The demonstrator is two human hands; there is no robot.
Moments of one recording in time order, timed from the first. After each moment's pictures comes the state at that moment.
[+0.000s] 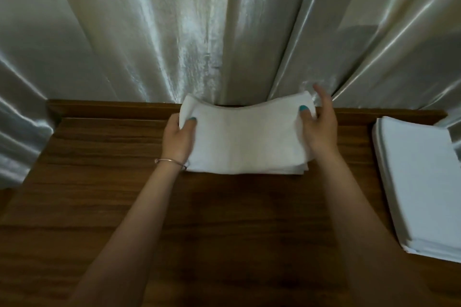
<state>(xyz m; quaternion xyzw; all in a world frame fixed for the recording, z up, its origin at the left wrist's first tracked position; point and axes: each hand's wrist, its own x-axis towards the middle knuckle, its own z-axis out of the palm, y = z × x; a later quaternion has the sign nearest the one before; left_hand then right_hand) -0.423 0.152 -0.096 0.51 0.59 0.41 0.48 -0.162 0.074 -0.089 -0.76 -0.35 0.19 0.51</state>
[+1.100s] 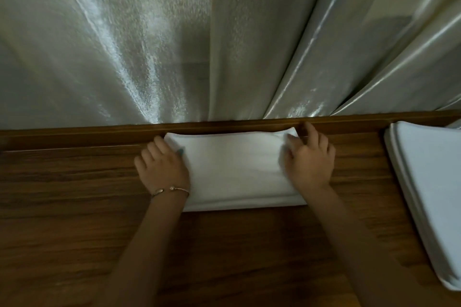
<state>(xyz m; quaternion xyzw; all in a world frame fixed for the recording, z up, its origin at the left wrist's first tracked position) -0.405 0.213 -0.191 0.71 0.70 0.11 -0.02 -0.158 0.111 -0.192 -0.87 -0.47 -0.06 0.11</state>
